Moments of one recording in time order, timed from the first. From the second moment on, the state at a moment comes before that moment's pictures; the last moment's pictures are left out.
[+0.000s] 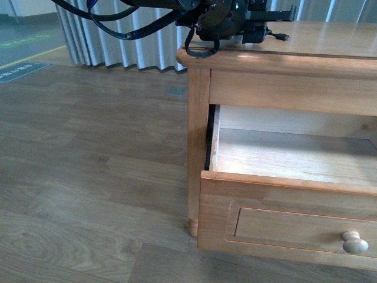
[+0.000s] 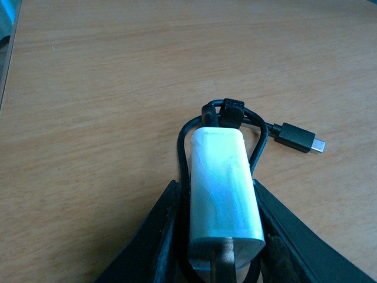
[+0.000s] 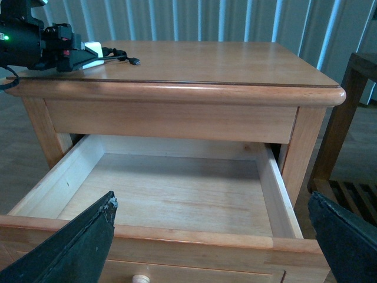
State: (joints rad) left arm -0.49 2.29 1.91 0.17 0.00 -0.04; right arm 0.00 0.37 0.04 0.33 0.00 0.00
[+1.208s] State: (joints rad) left arm -0.67 2.00 1.33 0.39 0.10 -0.08; right arm 0.00 0.37 0.04 0.33 0.00 0.00
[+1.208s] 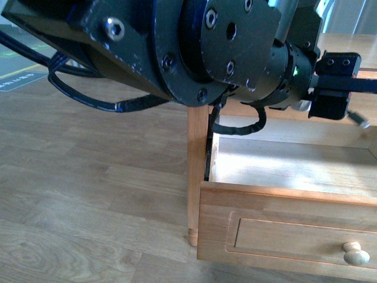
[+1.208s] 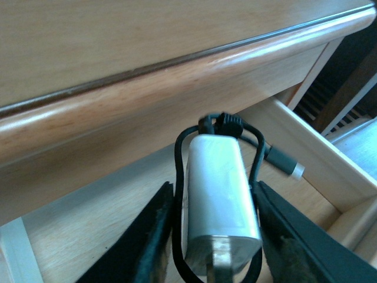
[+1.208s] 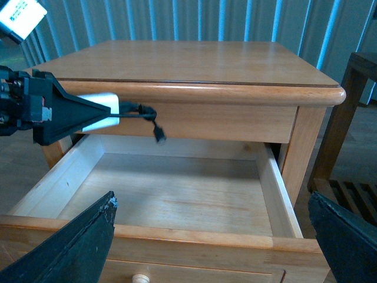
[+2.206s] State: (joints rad) left arm -0.45 0.98 0.57 0.32 -0.41 -0.22; right arm 0.00 0.37 0.04 0.33 0.00 0.00
